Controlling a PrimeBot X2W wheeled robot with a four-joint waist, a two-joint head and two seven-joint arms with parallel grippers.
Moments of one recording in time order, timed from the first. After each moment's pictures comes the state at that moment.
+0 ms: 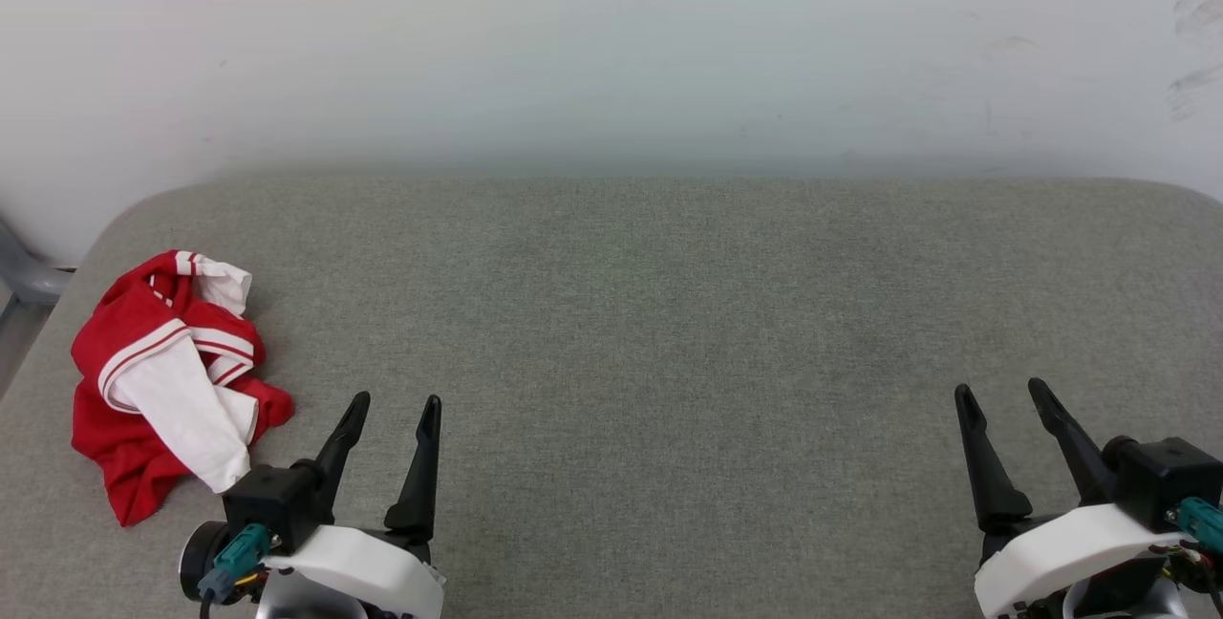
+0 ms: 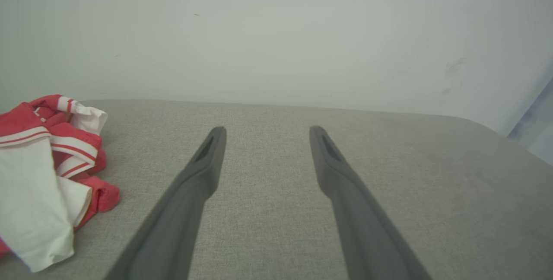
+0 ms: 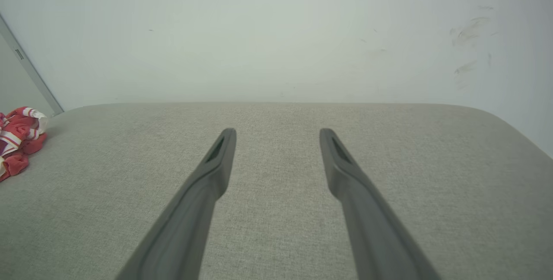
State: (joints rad) left arm -0.03 0.14 -0.10 0.15 -0.29 -0.12 -0.20; right arm 0.02 -0.10 -0.03 0.01 0.20 0.13 -0.02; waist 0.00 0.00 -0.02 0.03
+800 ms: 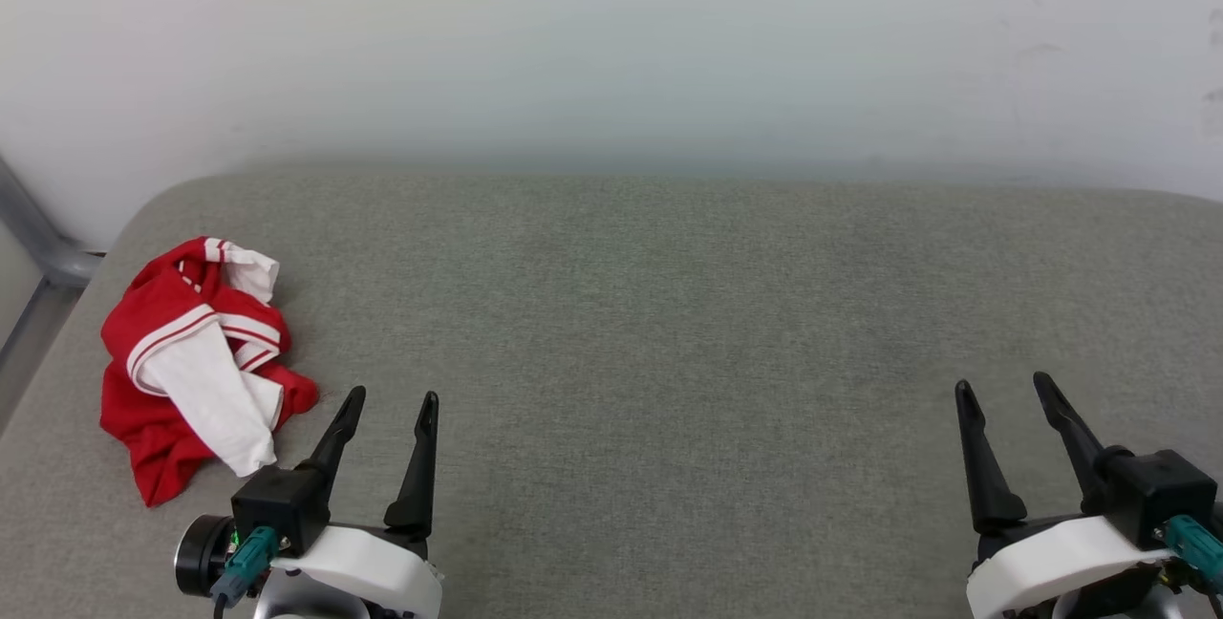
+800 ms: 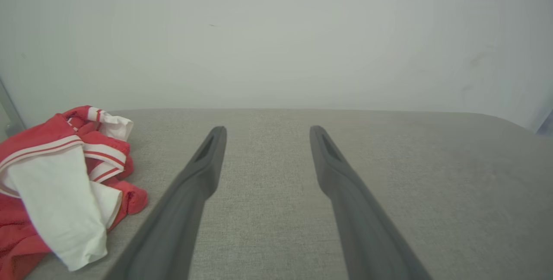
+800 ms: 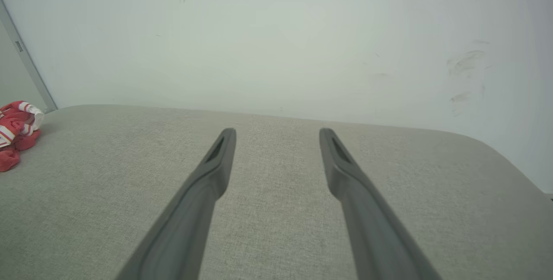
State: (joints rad) left arm -0.04 0.12 -0.08 0.19 -0.20 -0.13 -0.25; right arm 0.04 -0.06 -0.05 -0.03 0.08 0.13 -0.07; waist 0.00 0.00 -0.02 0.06
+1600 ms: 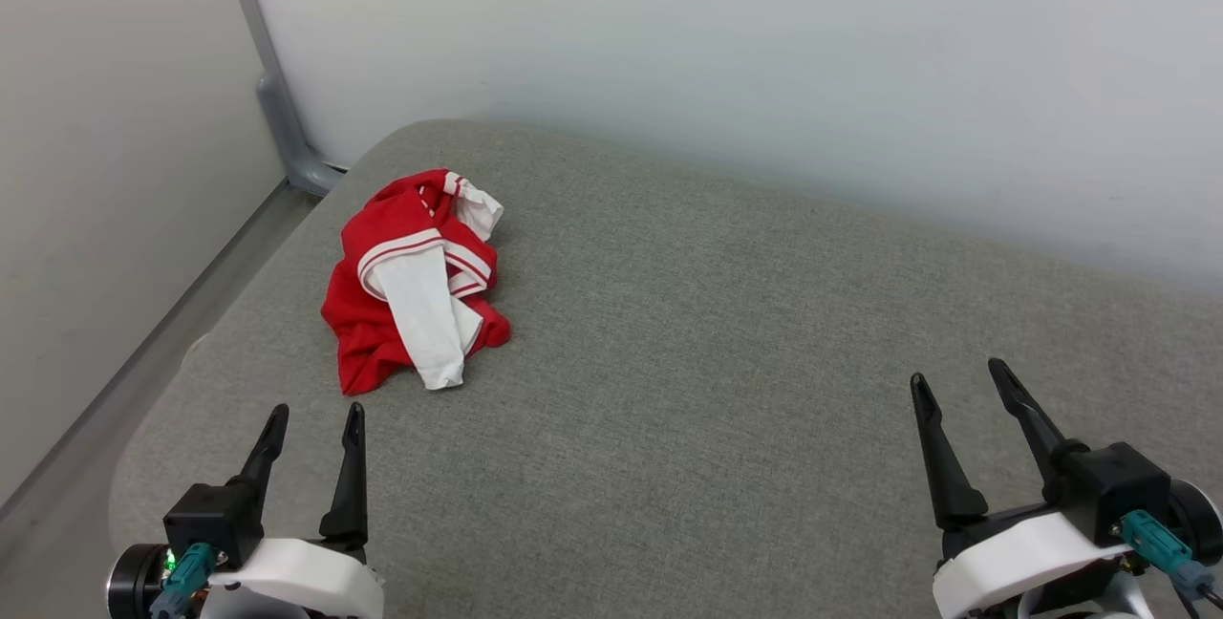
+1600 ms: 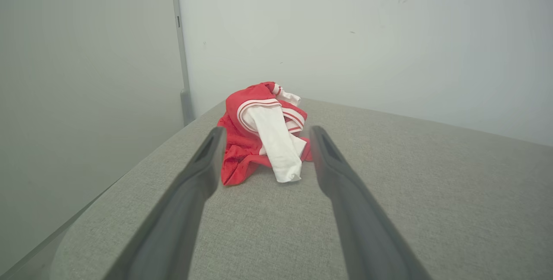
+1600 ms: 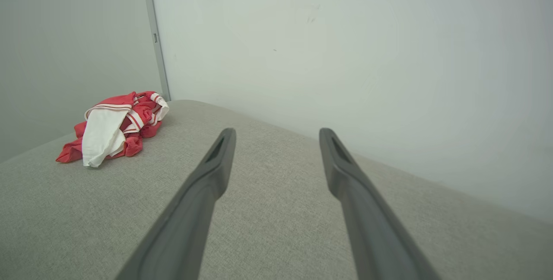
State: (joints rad) left arm -0.03 0.12 0.05 0.21 -0.16 -0.13 -0.26; right arm 0.03 -0.05 0.02 -0.04 0.04 0.13 -0.09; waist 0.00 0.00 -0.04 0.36
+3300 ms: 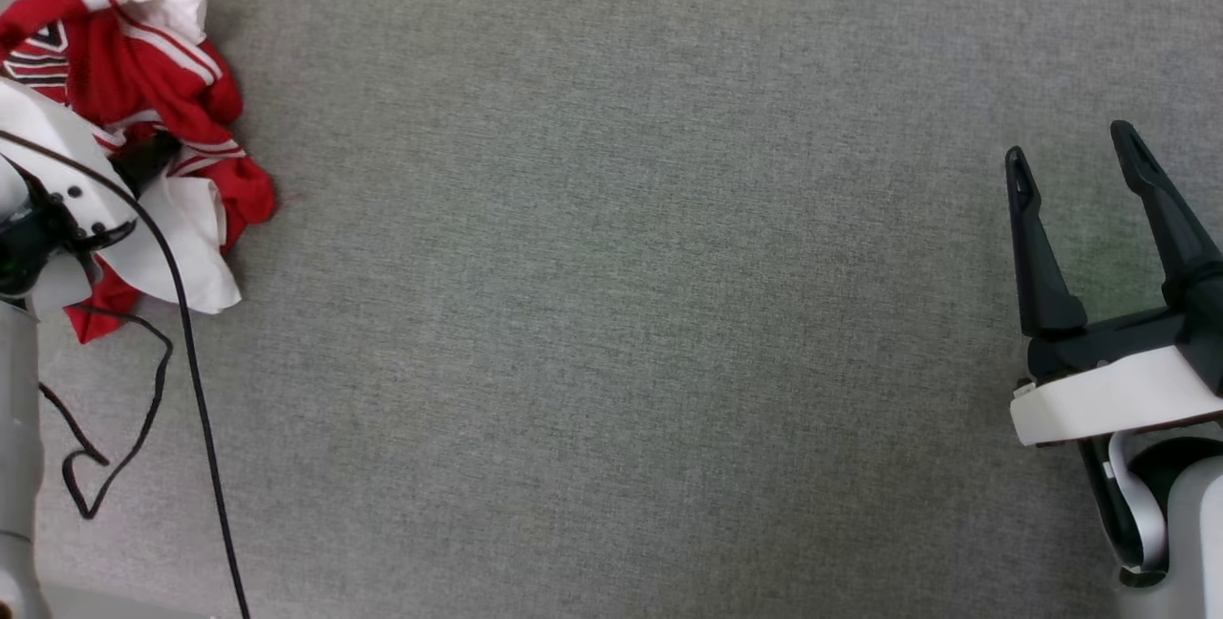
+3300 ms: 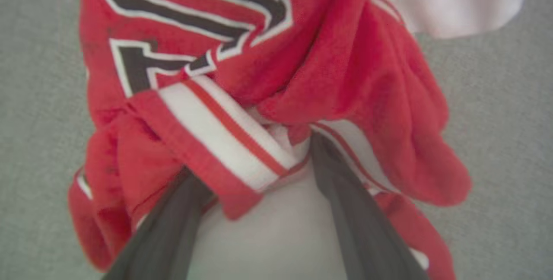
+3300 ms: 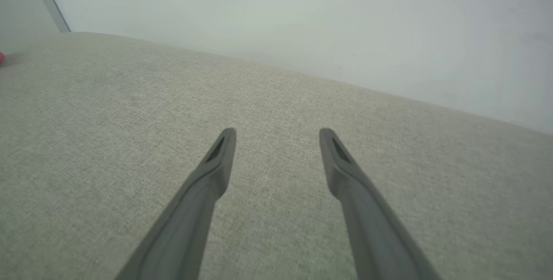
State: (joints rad) left arm -0.89 0.49 -0.03 0.78 -0.68 -0.12 0.68; right arm -0.23 -0.12 -0.02 -0.24 -0.03 0.13 0.02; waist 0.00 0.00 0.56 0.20
